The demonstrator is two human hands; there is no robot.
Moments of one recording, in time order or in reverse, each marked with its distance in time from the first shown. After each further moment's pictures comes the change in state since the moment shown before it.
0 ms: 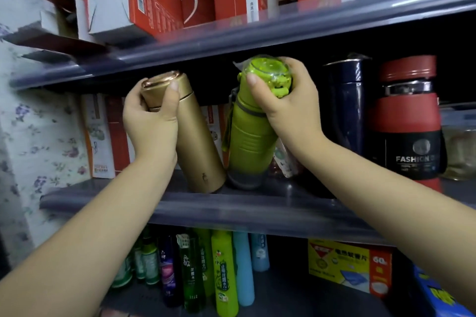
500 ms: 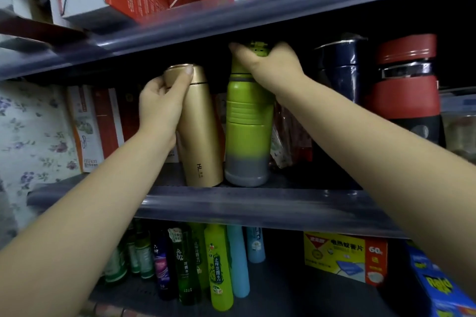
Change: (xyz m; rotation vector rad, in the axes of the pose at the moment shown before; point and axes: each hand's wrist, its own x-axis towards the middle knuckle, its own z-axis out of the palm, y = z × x) left_hand 0.007 -0.012 0.031 0.066 -0.205 -0.242; right_hand 0.060 0.009 0.014 -0.254 -0.142 0.235
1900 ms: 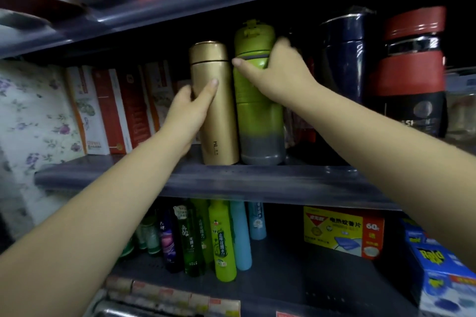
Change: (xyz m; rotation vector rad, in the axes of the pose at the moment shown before) left_hand -0.028 -0.032 -0.001 0.163 -0.269 -0.100; right_hand -0.042 0.009 -0.004 -0.397 -0.096 -0.033
